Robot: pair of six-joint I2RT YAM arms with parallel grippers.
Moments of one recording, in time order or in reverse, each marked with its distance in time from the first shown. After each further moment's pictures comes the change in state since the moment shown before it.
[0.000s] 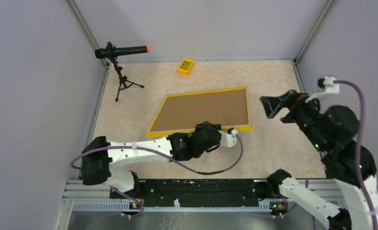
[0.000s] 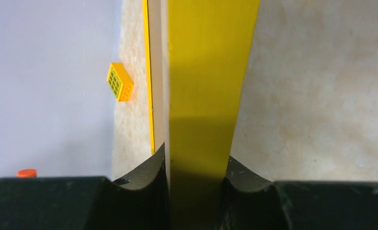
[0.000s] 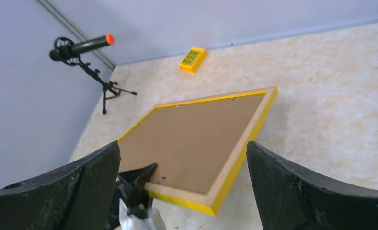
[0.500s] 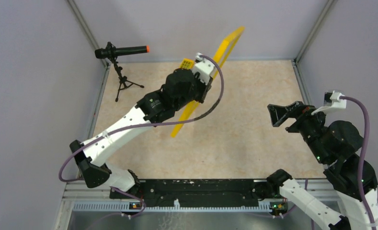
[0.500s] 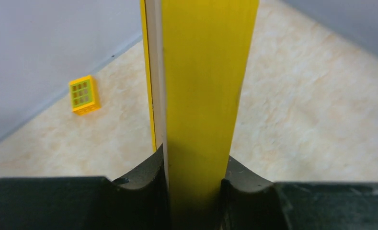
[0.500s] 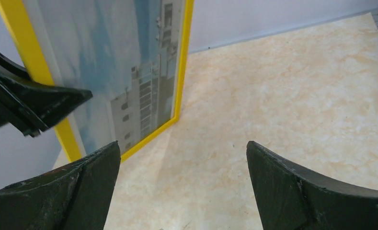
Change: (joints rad) left arm 0.329 -0.019 0.581 -0.261 0.359 -0.552; right arm 0.000 -0.204 -0.116 -0.012 0.116 -0.011
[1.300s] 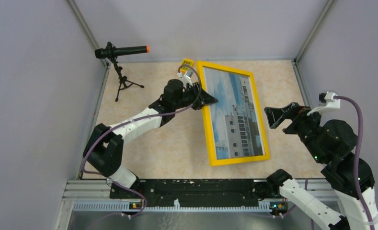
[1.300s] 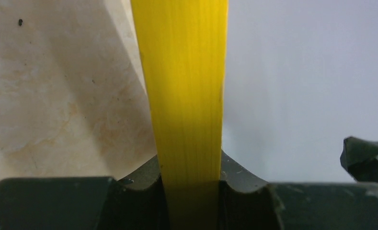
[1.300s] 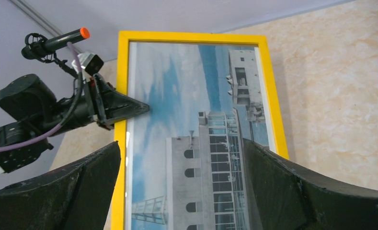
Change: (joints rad) left arm 0.327 0.094 -0.494 0.661 0.697 -1.121; right arm 0.000 -0.003 -0.031 -0.019 -0.021 0.024
